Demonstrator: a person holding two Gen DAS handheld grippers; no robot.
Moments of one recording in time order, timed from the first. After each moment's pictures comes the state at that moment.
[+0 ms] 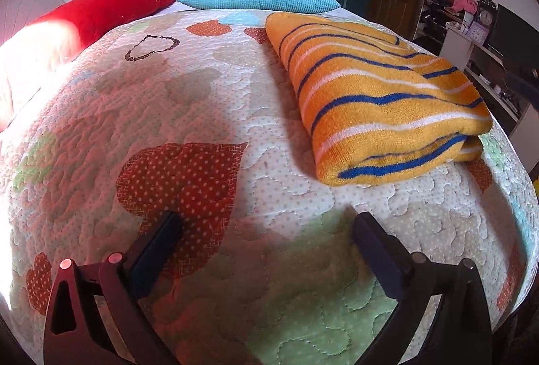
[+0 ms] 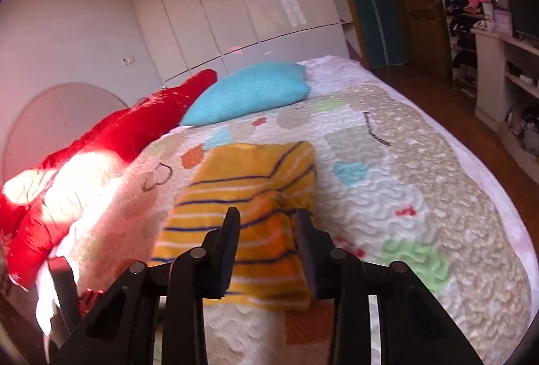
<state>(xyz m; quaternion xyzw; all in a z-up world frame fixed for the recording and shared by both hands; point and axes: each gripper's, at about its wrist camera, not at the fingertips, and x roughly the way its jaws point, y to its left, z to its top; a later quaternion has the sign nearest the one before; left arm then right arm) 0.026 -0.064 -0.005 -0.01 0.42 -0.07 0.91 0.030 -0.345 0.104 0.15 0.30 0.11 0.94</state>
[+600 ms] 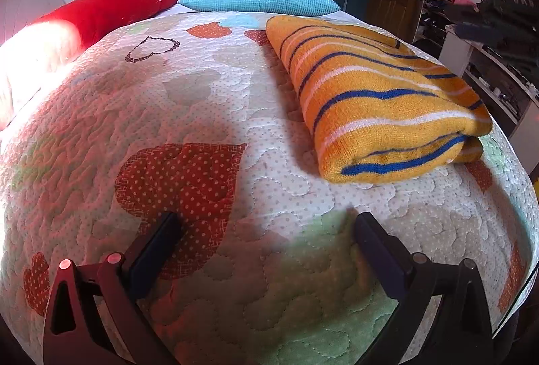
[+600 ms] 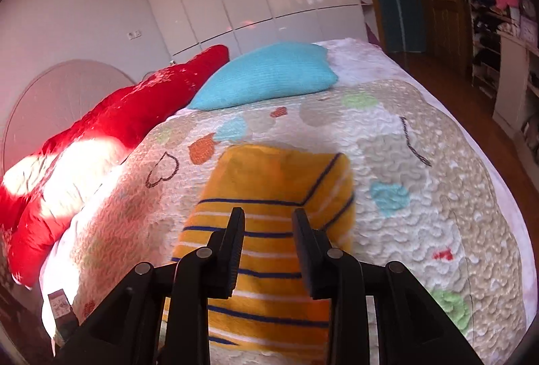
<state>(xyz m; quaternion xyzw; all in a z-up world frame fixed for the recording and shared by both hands) 0.025 -0.064 -0.006 -0.01 0.41 -0.07 0.91 0.101 -0.294 0.117 0.09 0.34 0.13 0.93</state>
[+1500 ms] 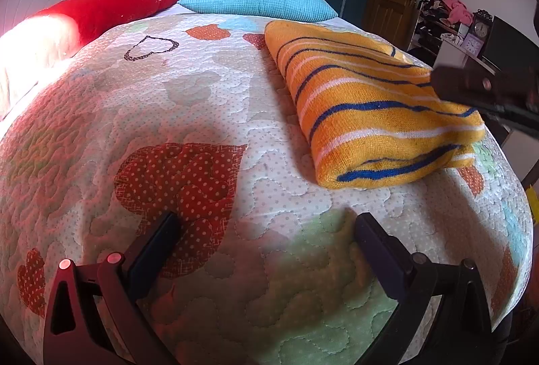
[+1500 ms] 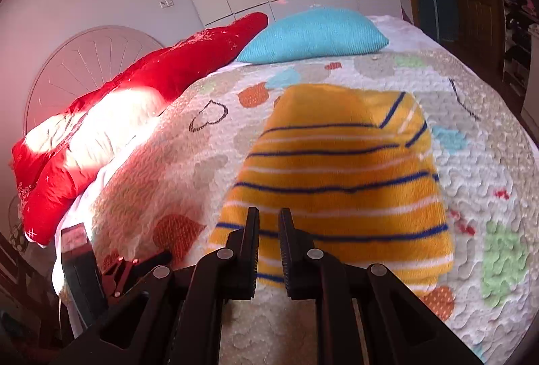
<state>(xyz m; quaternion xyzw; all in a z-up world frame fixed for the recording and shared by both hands) 0.021 -0.060 -0.003 -0.03 0.40 -0.08 0.91 0.049 -0.242 0.076 0.08 0.37 0.18 0.91</state>
